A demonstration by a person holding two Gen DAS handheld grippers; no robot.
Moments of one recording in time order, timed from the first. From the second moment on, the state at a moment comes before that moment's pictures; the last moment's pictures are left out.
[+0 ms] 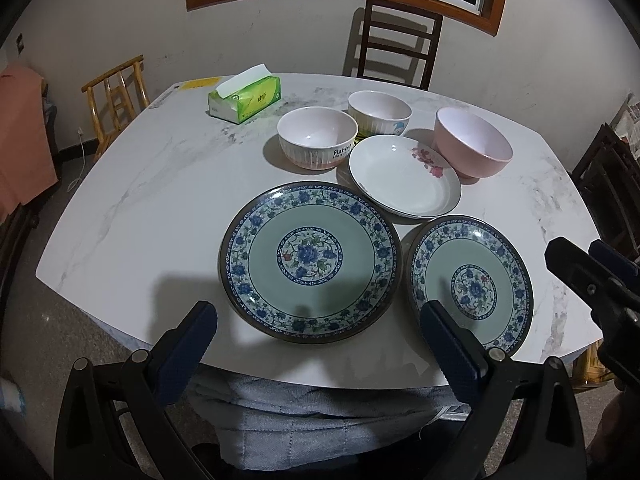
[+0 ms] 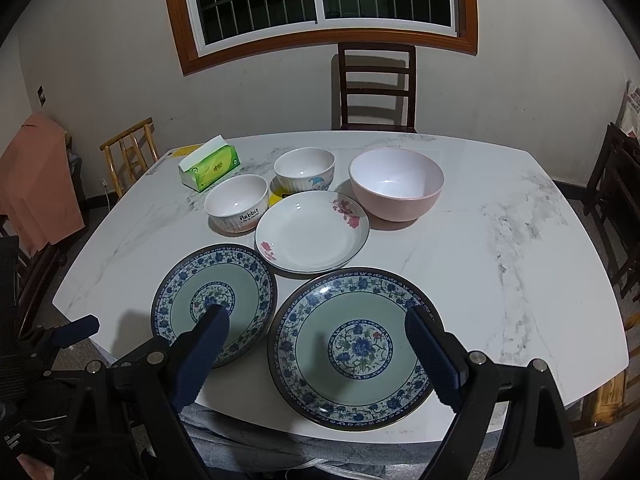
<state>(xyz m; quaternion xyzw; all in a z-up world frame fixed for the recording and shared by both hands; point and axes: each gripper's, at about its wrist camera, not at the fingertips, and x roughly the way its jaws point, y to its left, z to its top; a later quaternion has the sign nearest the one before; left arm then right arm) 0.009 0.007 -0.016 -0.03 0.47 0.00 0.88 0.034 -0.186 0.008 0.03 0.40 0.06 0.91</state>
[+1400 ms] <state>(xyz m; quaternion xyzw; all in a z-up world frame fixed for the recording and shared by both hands) 0.009 0.004 -0.013 -0.02 0.47 0.00 0.88 0.034 -0.186 0.007 0.04 0.41 0.06 0.91</state>
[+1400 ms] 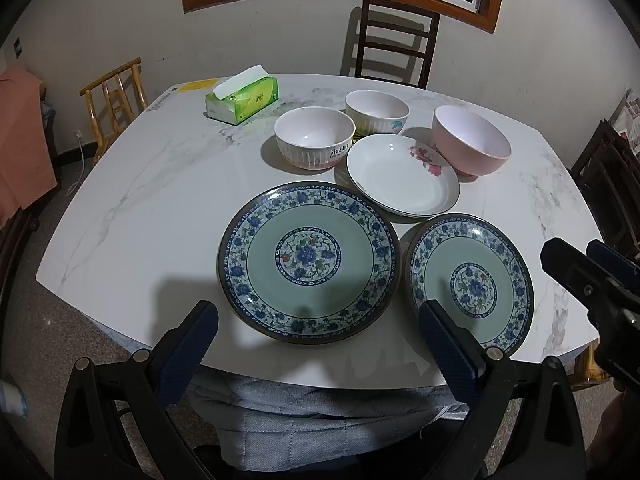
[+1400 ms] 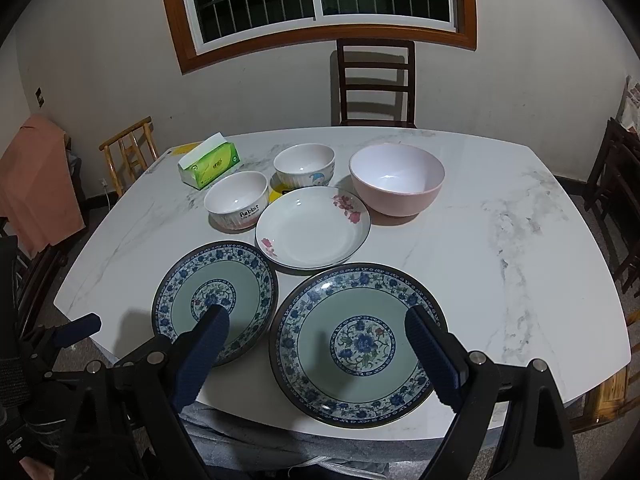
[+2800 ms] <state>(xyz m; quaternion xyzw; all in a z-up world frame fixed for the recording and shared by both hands) 0.080 0.133 -0.071 -0.21 0.55 -0.05 0.80 0.149 -0.145 -0.071 0.07 0.55 0.24 0.80</state>
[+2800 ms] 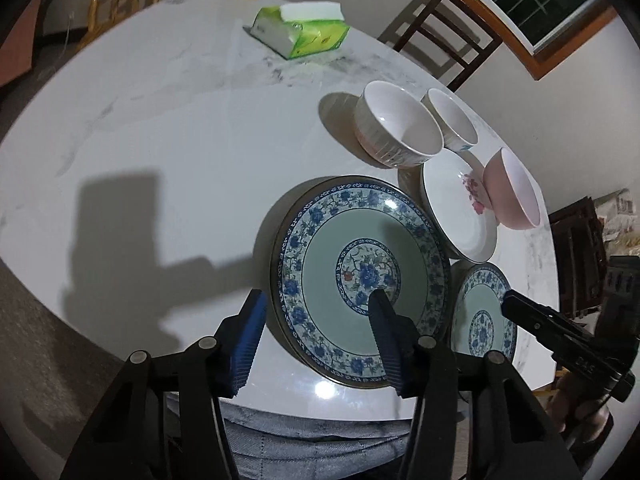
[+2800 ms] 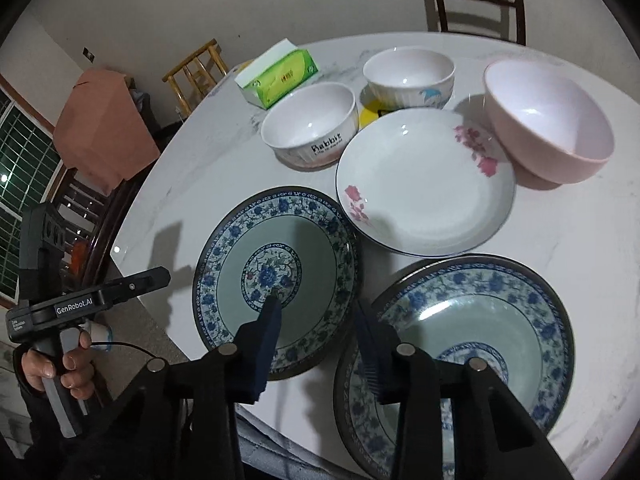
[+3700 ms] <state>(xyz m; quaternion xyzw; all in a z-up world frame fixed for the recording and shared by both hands) 0.100 0.154 -0.115 -0.22 0.58 -0.05 0.78 0.204 -0.141 -0.131 0.06 0.60 0.24 0.76</state>
